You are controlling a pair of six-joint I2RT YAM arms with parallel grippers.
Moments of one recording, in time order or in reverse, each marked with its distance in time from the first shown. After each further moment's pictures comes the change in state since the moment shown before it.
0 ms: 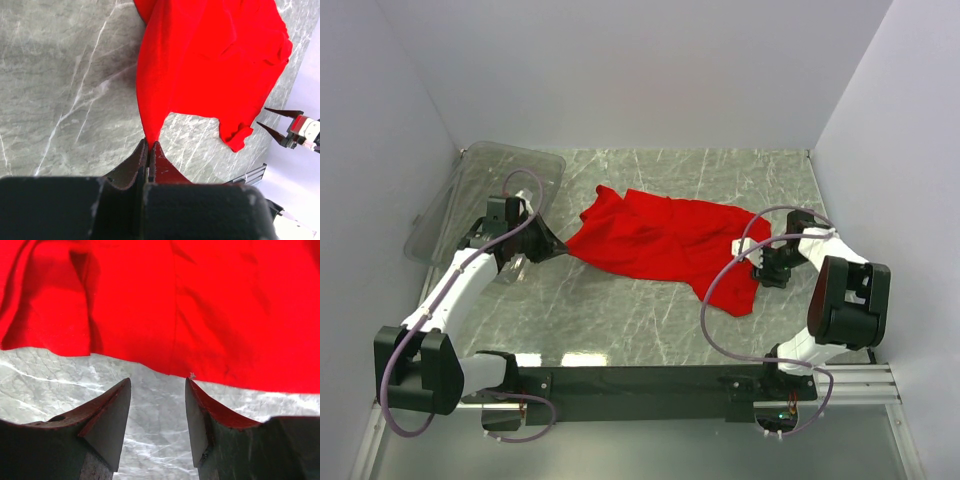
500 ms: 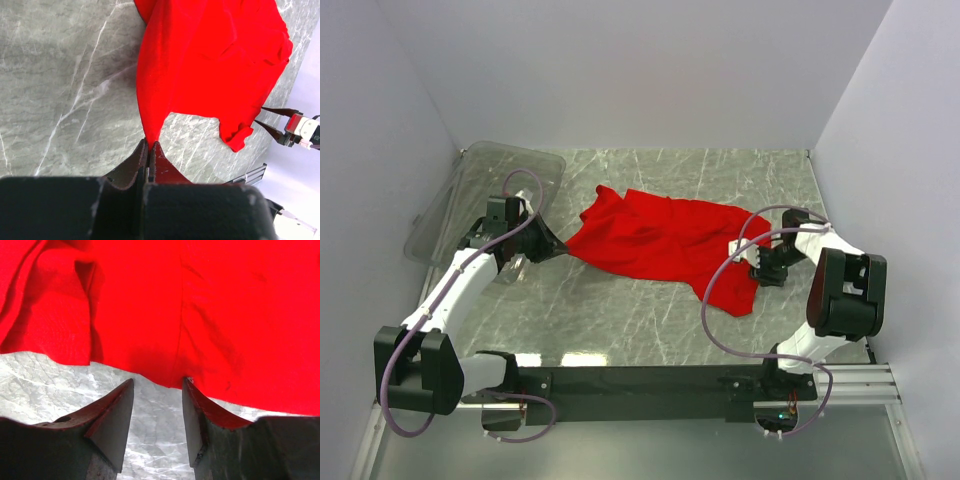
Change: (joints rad) left arm 0.000 0.000 -0.002 -0.001 0.000 0.000; right arm 0.024 0.055 0.025 -0.019 0.000 -0.048
